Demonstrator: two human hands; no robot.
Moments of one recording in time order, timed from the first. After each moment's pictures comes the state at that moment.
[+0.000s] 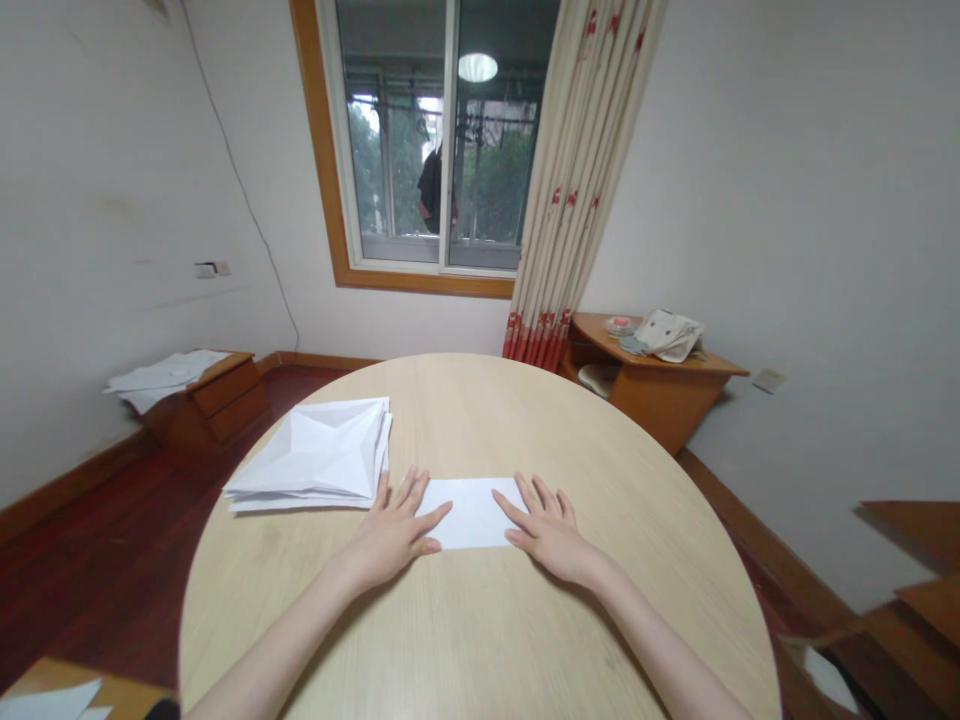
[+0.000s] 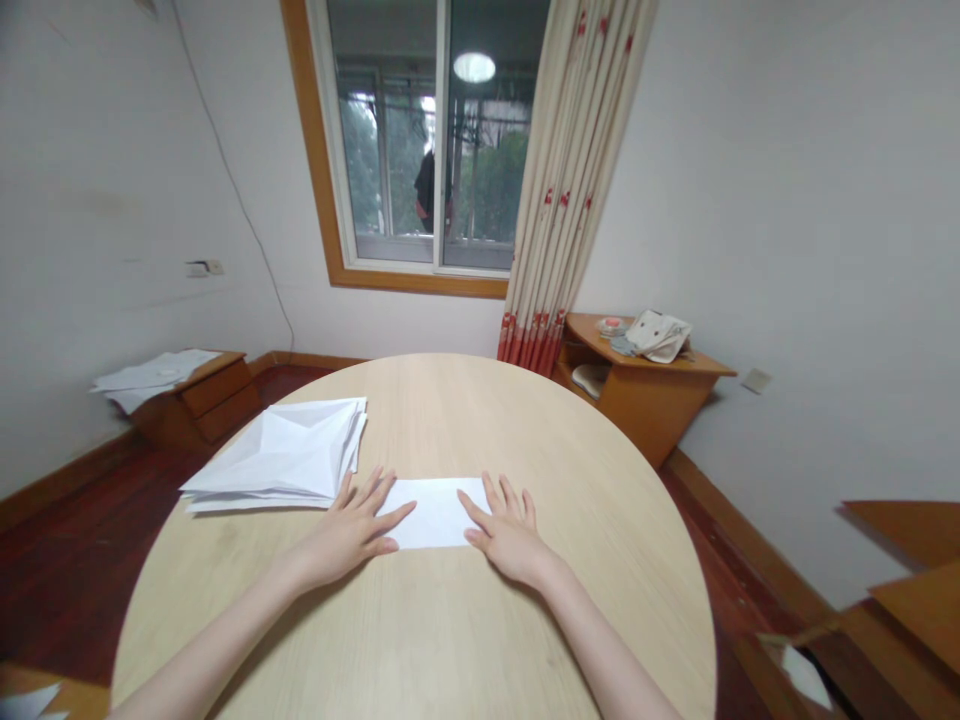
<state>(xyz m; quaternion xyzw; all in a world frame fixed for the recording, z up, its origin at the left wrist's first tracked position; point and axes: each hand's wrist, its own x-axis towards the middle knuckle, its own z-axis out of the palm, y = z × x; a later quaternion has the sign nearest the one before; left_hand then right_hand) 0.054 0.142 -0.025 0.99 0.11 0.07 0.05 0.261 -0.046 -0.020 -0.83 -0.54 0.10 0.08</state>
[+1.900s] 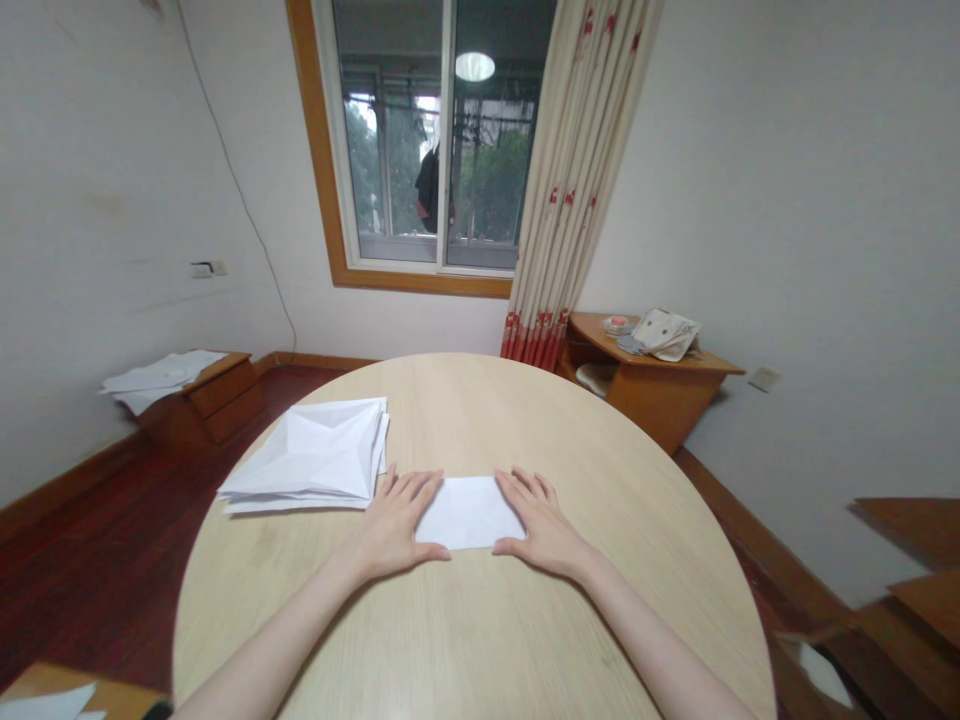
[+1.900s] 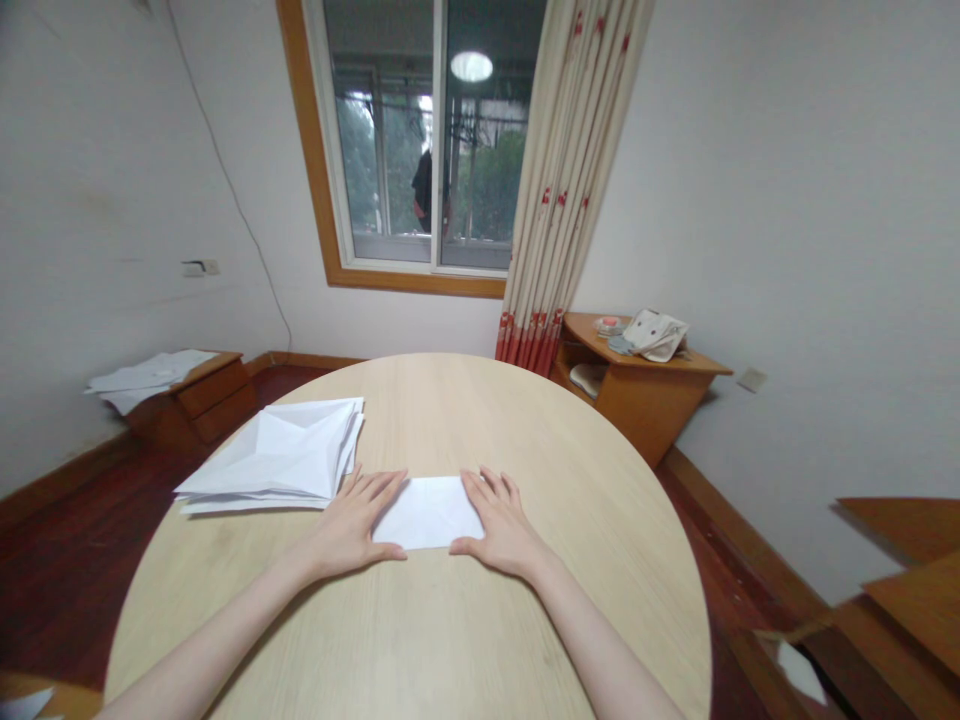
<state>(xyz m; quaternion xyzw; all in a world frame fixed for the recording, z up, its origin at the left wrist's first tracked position) 0.065 0.138 -0.012 0.98 0.10 0.14 0.07 0.273 -0.040 -0.024 -0.77 -0.63 0.03 0.13</state>
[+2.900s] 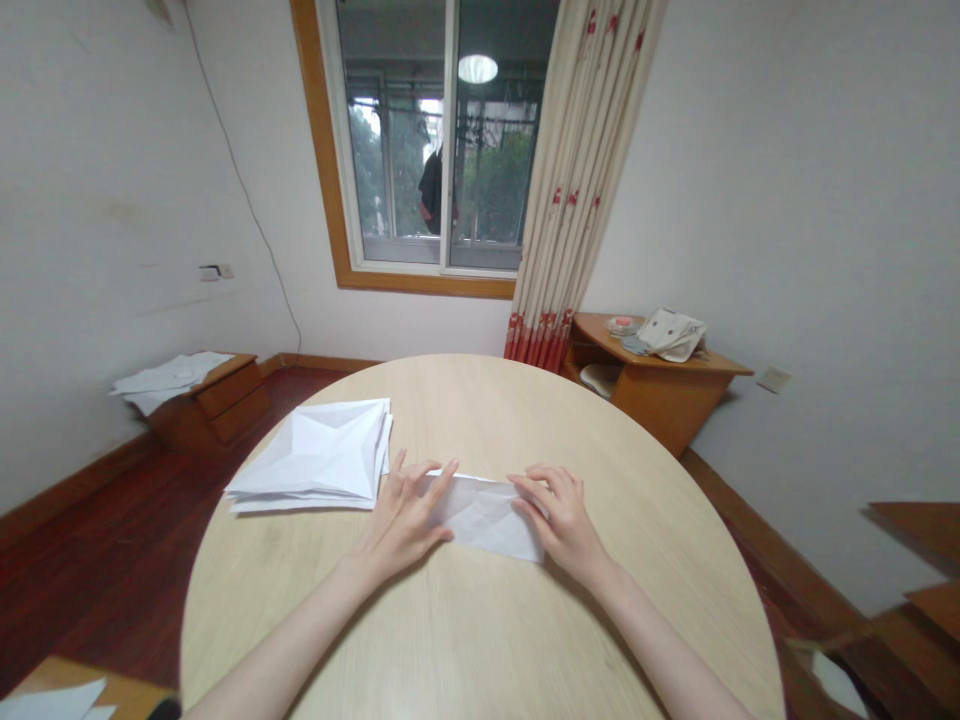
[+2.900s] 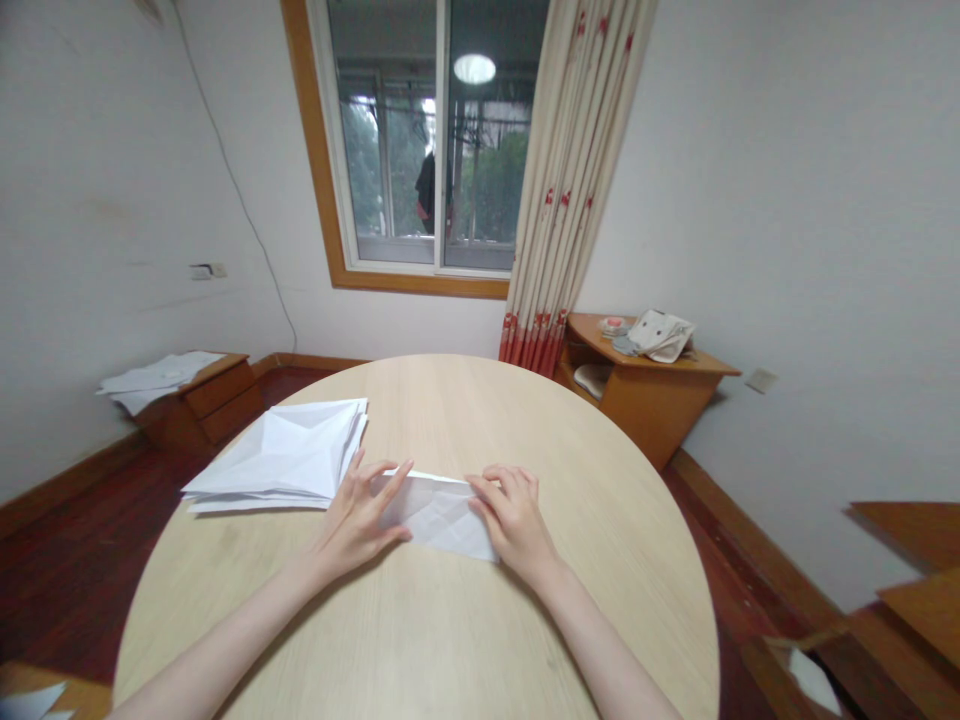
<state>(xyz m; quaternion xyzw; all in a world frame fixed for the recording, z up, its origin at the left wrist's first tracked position) 0.067 0.125 -0.003 0.94 0.06 0.32 -0.01 0.264 -0.052 -0.002 -0.69 -0.62 -0.19 0.32</state>
